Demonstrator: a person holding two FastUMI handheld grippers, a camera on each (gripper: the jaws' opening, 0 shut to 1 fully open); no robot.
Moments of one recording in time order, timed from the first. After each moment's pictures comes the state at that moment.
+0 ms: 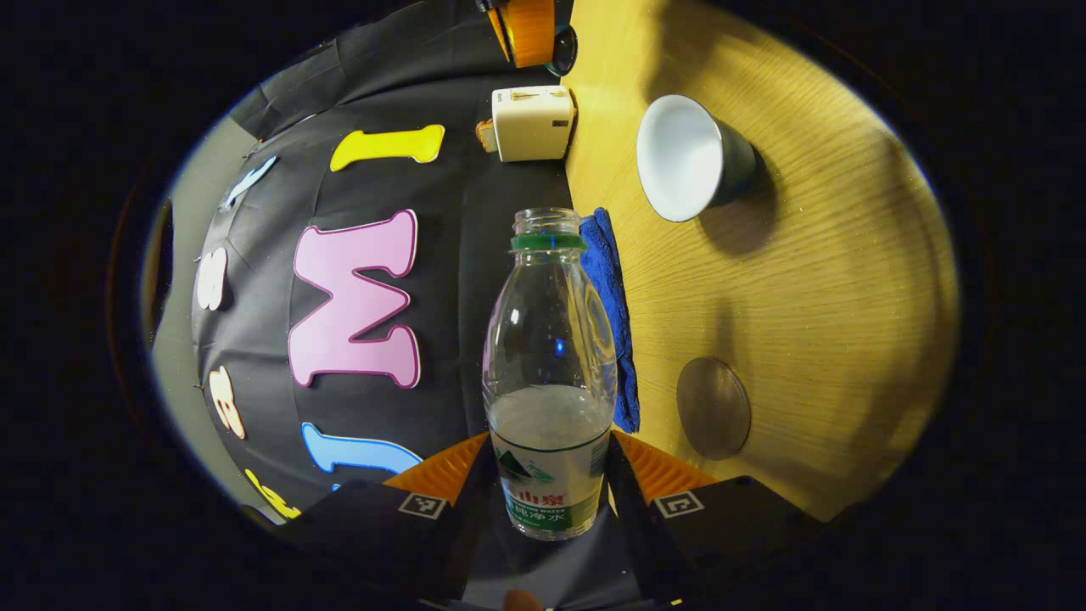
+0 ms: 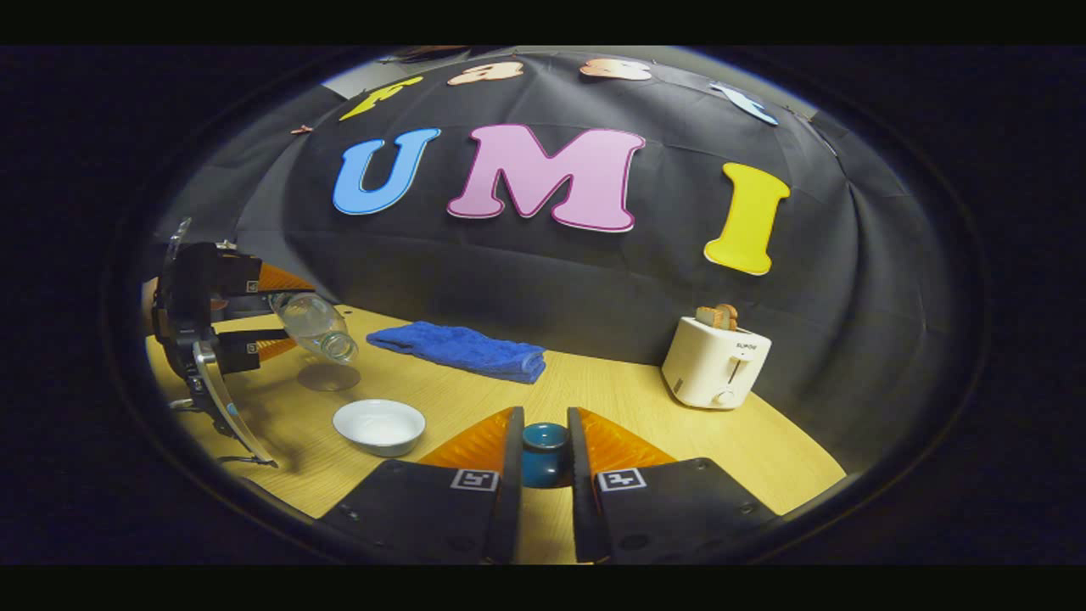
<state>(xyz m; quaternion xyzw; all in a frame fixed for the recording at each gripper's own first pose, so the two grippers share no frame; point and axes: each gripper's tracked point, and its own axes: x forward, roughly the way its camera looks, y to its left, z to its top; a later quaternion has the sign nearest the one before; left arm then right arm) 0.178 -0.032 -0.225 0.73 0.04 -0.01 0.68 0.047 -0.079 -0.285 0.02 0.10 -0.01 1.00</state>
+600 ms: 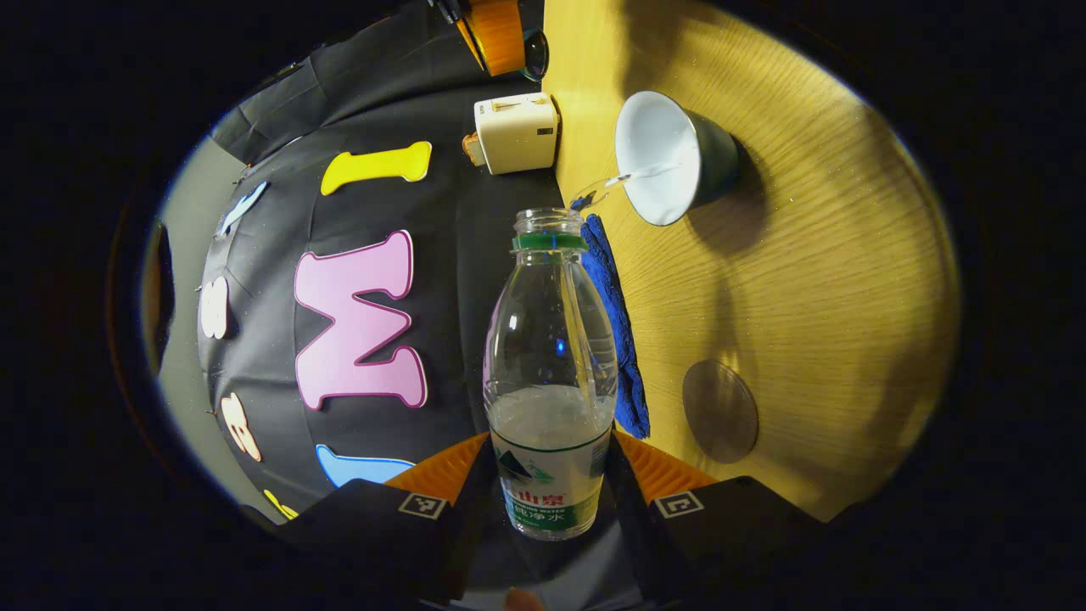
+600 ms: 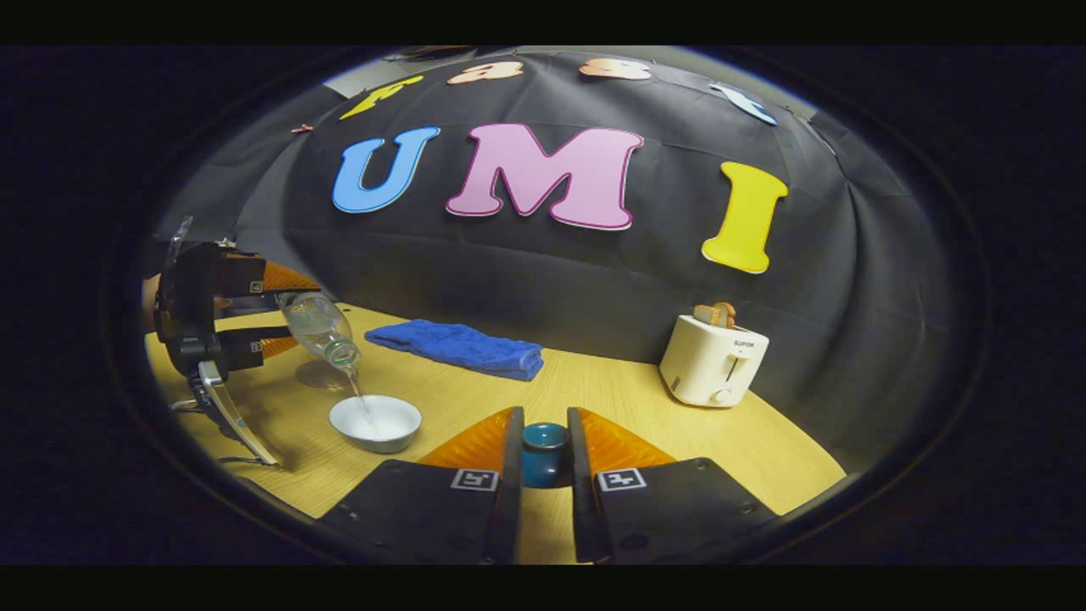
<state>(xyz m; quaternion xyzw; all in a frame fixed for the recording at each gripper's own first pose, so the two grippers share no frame) 0.179 -0.040 -0.229 0.76 0.03 -0.01 0.65 0.045 -0.081 -0.288 0.02 0.10 -0.01 0.99</state>
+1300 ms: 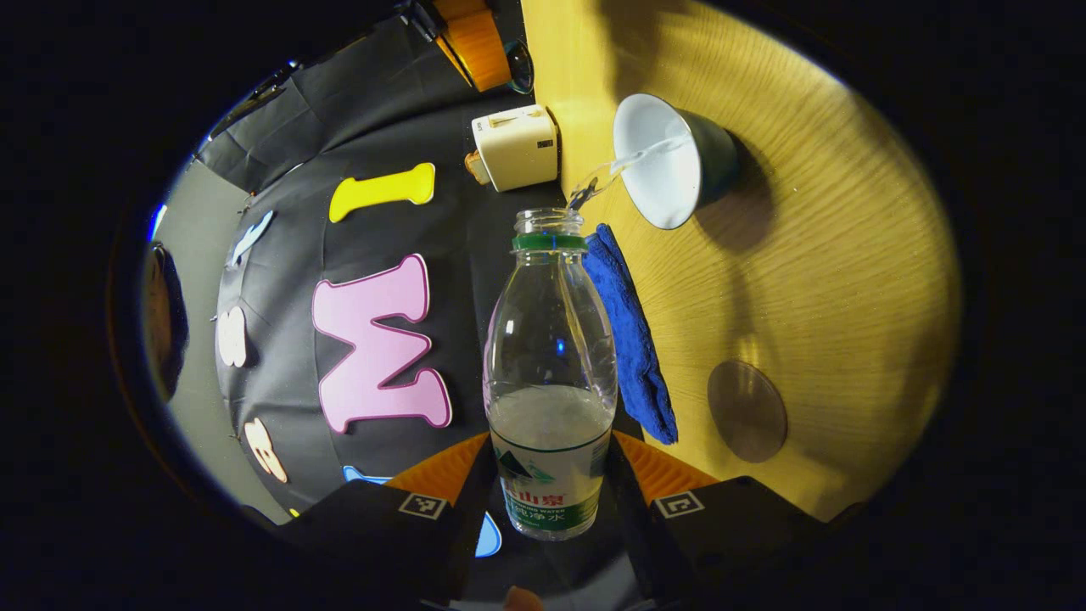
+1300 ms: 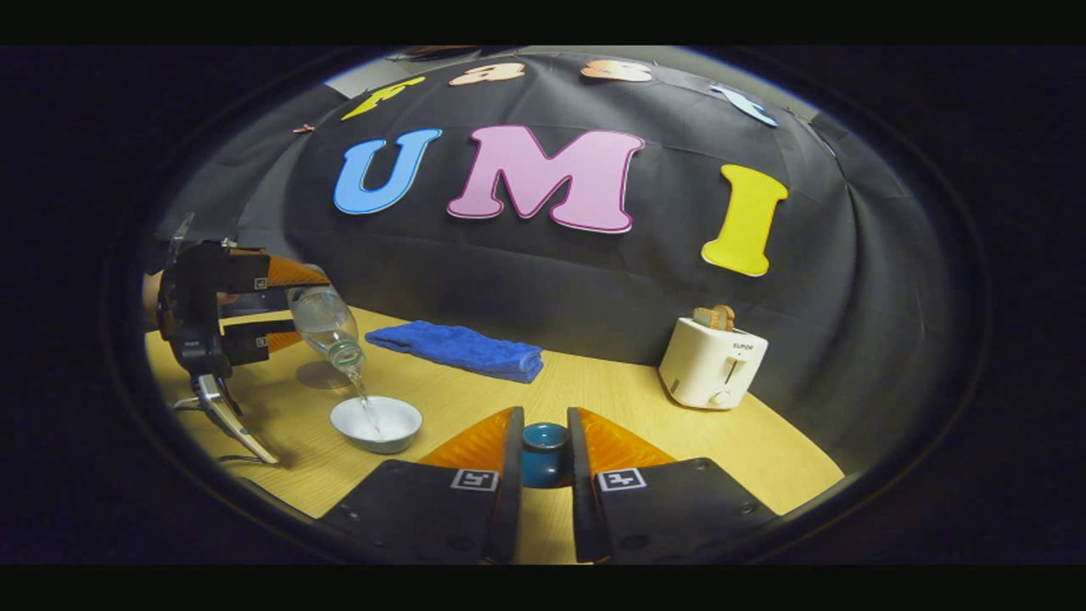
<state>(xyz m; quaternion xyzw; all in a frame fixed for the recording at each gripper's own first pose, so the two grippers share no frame) 0.187 -0.048 -0.213 0.78 -0.02 -0.01 0.62 0.044 -0.082 -0.286 0.02 0.09 -0.01 1.00</state>
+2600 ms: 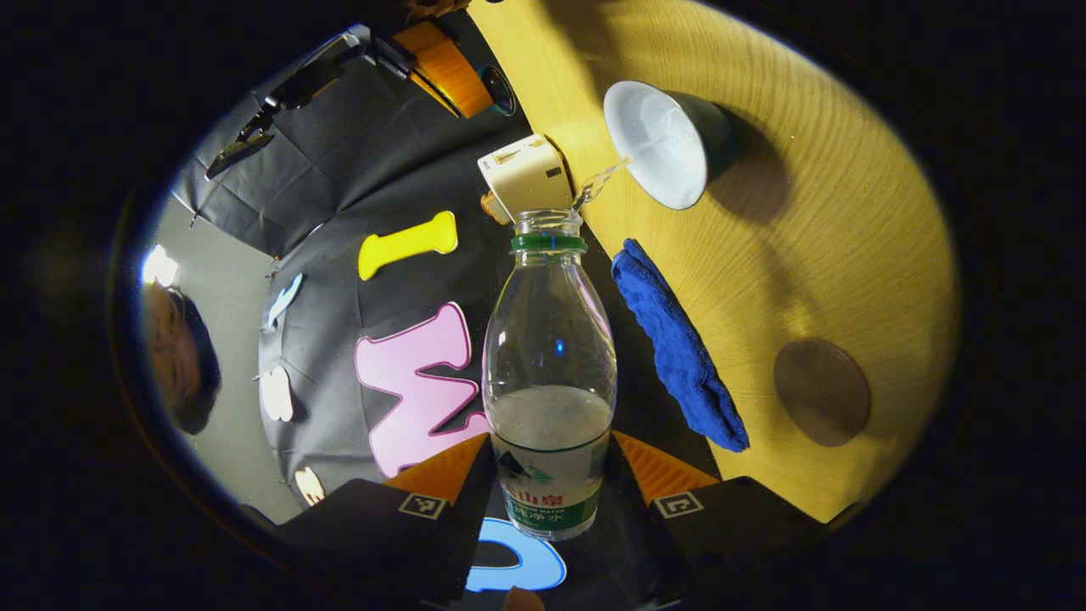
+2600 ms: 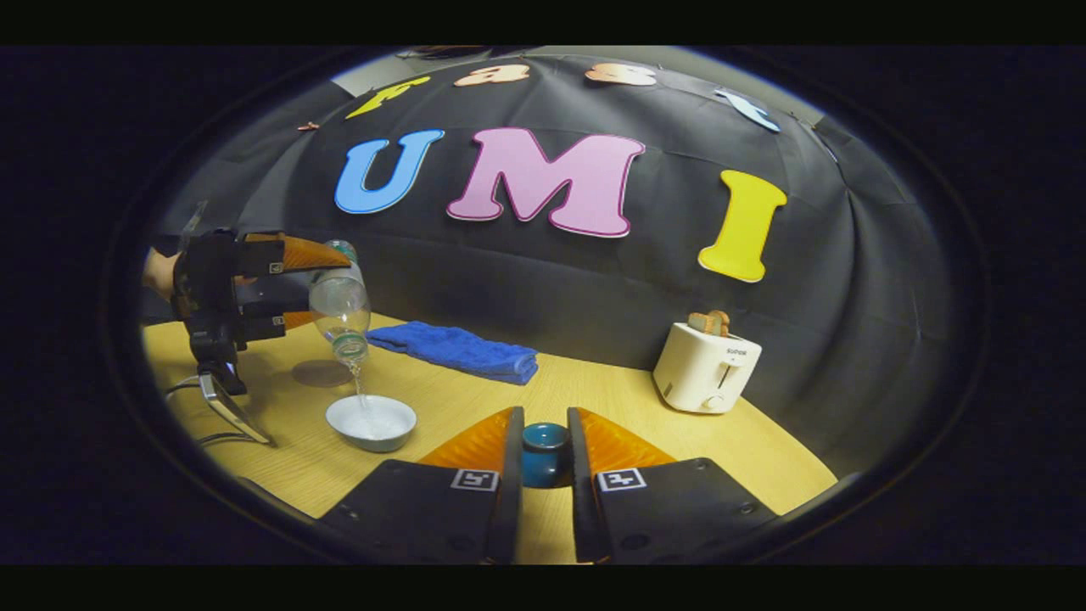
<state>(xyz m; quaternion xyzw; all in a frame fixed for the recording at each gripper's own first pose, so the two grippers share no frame) 0.208 -0.065 -0.180 0.83 -0.14 -0.01 0.54 0.042 -0.086 -0.281 0.01 0.09 -0.02 1.00</state>
